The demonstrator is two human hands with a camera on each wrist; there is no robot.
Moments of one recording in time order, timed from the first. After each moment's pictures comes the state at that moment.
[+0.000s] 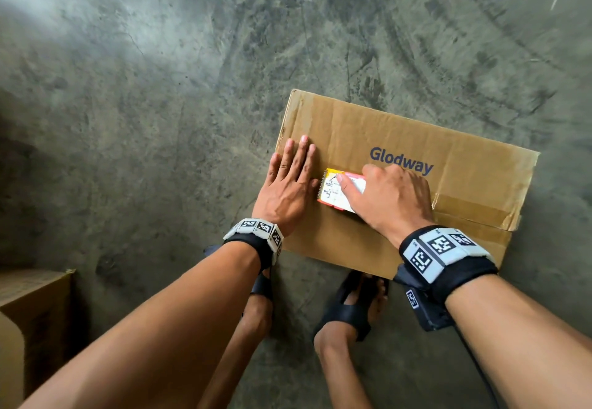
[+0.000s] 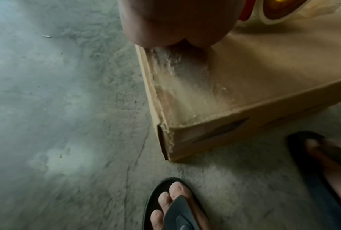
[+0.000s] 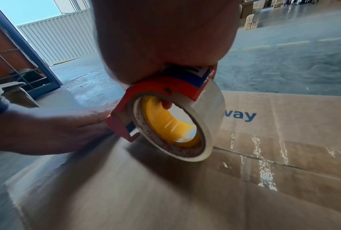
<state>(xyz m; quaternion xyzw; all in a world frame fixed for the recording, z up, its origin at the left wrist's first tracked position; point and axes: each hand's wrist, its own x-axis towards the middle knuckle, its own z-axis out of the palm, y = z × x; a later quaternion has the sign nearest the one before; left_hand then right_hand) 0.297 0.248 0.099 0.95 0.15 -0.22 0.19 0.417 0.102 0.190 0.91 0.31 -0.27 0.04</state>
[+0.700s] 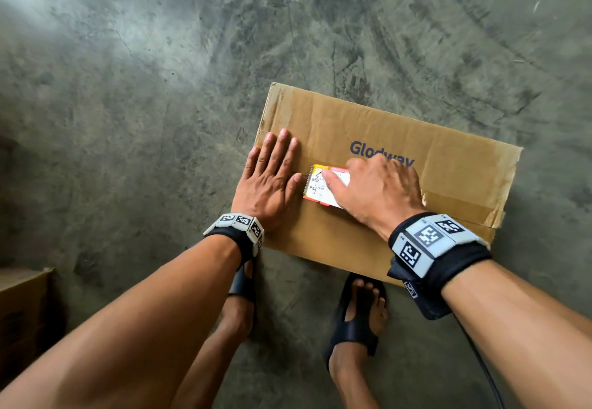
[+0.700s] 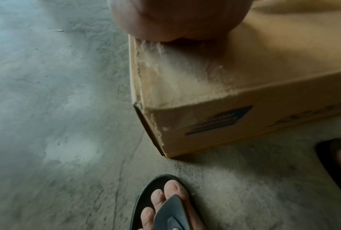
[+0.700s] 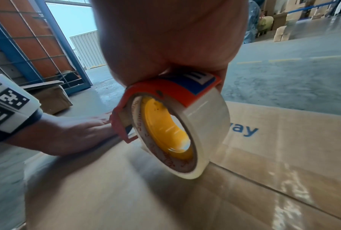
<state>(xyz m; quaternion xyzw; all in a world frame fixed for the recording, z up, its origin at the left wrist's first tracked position) 0.288 0.240 0.083 0.97 0.16 -0.15 0.13 0.427 0.086 0.191 0.90 0.36 -0.24 0.04</state>
